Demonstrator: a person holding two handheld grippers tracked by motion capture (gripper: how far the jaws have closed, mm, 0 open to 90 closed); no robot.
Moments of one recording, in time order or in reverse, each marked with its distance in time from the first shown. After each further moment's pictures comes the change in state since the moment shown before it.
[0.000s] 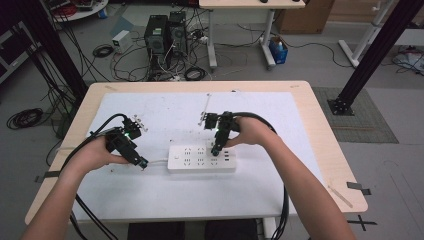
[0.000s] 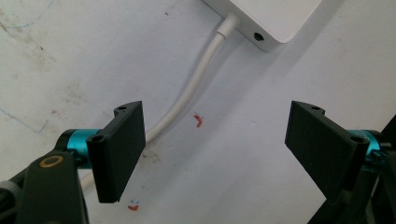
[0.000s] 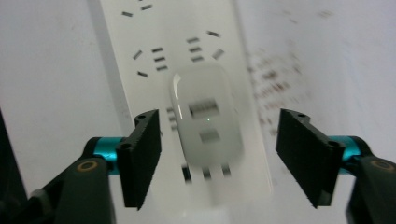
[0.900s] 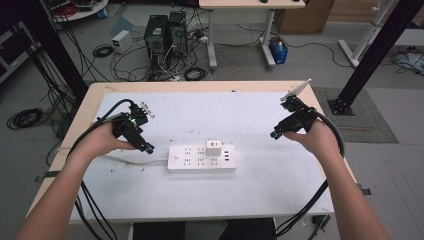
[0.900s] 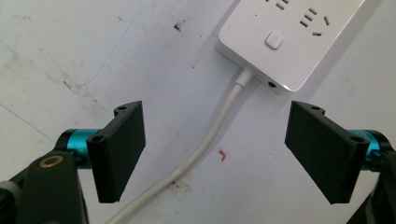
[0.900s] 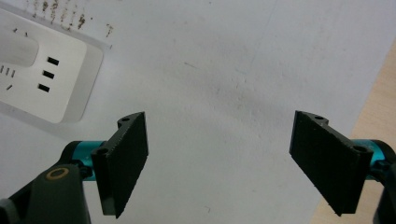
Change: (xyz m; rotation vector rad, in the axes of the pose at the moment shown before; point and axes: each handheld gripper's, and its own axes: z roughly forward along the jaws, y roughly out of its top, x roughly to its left) left arm 0.001 0.035 -0.019 -0.036 0.072 0.068; right arm -0.025 -0.168 -0.084 -0.114 -0.248 0.864
